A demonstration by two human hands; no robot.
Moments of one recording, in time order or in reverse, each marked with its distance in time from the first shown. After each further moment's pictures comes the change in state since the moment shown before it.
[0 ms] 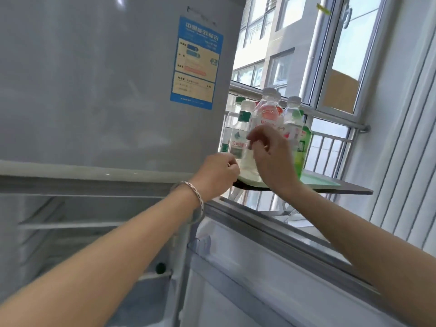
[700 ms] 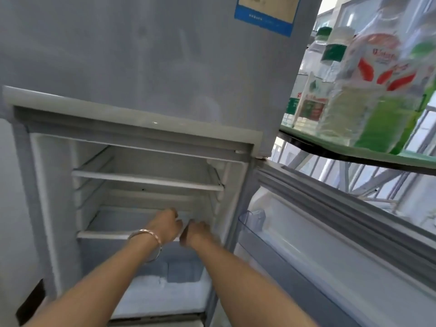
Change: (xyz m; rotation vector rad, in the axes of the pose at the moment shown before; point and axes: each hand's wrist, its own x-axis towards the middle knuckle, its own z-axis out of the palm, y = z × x) left_hand -0.098 -0.286 0.002 0.491 -0.111 -0.733; right_hand -0.212 0.060 0.320 -0.419 -1.233 0.699
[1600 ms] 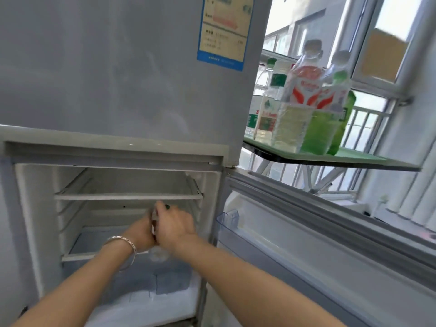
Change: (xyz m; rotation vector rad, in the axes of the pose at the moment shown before) left_hand -0.038 0.003 -0.043 0.025 -0.083 0.187; right_hand -0.095 -0.025 -0.057 -0.078 0.512 -0.447
